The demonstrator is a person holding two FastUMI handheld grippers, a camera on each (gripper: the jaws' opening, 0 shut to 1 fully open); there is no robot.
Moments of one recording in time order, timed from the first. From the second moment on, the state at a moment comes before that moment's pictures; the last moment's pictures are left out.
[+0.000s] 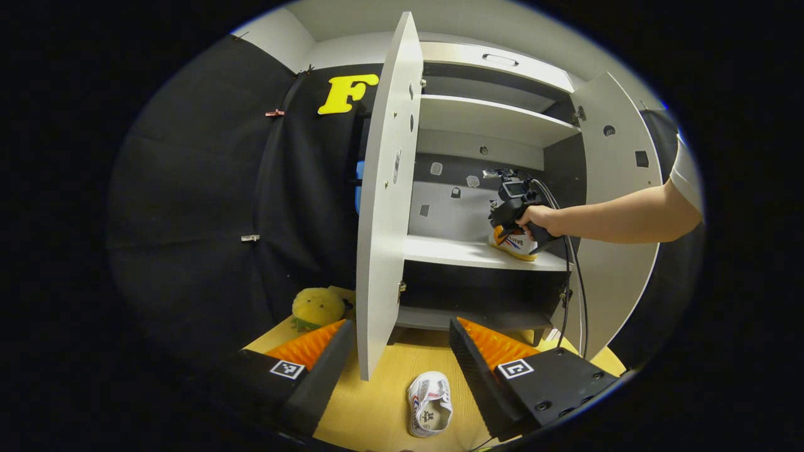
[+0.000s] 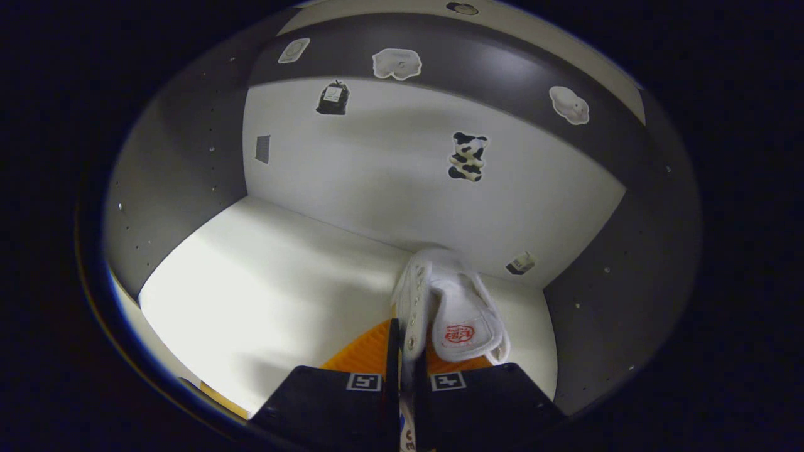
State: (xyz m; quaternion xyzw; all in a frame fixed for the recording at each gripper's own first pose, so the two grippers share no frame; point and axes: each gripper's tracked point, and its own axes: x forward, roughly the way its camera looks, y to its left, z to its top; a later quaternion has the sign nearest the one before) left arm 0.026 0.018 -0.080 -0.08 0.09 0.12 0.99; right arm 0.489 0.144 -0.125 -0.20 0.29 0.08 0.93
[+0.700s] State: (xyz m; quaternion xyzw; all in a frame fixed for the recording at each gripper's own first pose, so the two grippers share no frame) left arm 0.016 -0.007 -0.081 -0.04 0.09 0.04 0.99; right arm 0.360 0.156 -0.027 -0.13 0.19 0.14 0.96
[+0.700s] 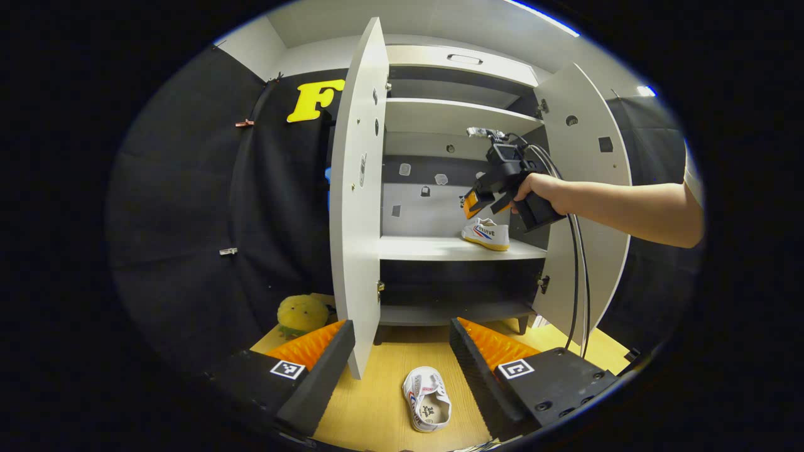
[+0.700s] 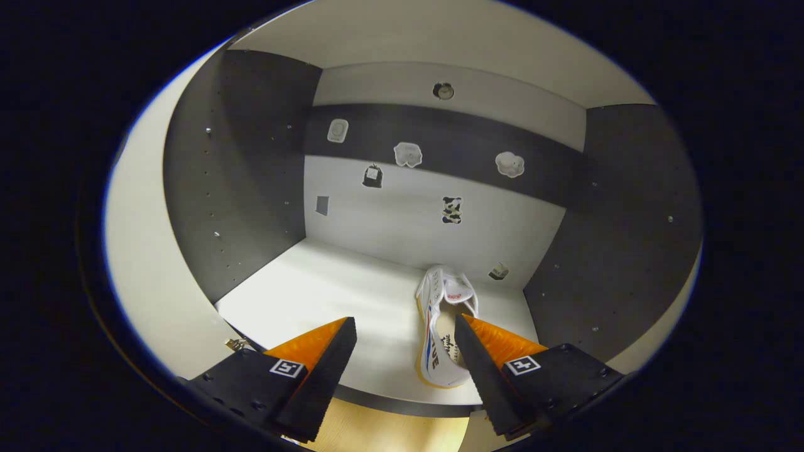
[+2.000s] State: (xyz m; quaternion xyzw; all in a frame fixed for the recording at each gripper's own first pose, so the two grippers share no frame) left arm 0.044 -0.041 -0.351 -0.02 0.30 -0.09 0.95; right arm -0.008 0.009 -0.211 -0.01 0.27 0.01 0.96
